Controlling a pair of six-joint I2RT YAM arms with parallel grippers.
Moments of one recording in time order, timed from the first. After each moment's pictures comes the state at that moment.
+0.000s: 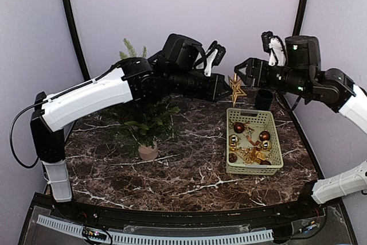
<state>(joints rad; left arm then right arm) -1.08 1.92 2.03 -0.54 0.10 -0.45 0.83 1.15 1.38 -0.59 0.26 0.45</state>
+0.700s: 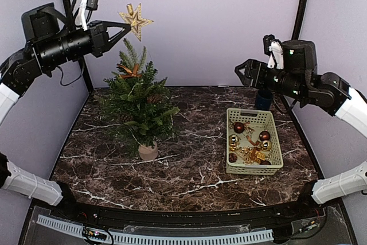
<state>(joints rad) -0.76 1.22 1.70 -0.47 0.11 -0.13 0.83 1.13 1.32 -0.53 0.35 0.50</state>
